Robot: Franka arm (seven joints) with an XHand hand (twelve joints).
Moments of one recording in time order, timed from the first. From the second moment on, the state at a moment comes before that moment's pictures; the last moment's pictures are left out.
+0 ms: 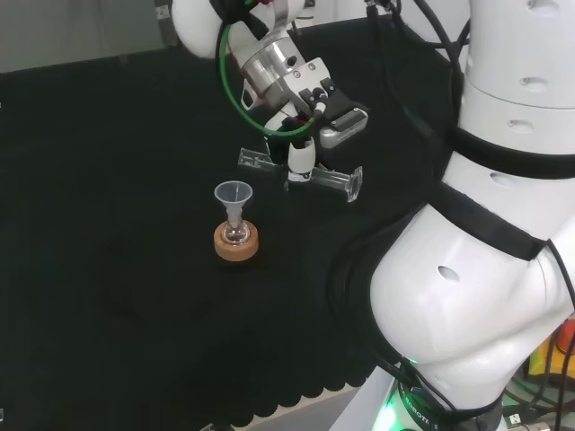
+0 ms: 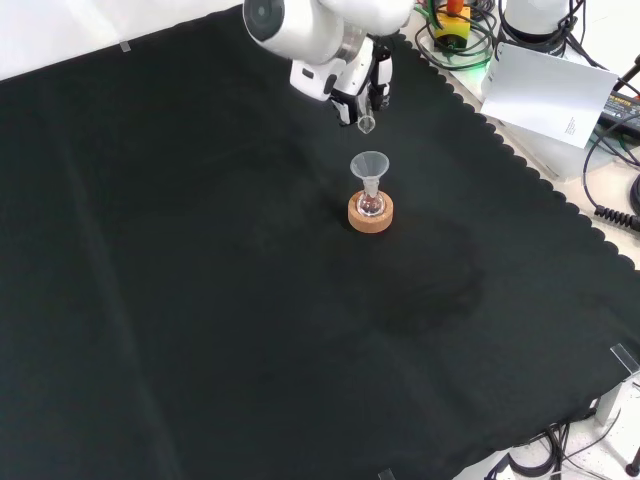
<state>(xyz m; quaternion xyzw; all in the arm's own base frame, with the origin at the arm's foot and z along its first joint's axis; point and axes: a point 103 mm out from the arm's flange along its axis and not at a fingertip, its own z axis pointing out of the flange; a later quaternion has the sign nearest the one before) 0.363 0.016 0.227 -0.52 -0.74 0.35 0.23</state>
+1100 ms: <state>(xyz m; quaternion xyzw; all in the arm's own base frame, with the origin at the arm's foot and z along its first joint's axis) 0.424 0.006 0.202 -0.52 -0.82 0.15 0.18</state>
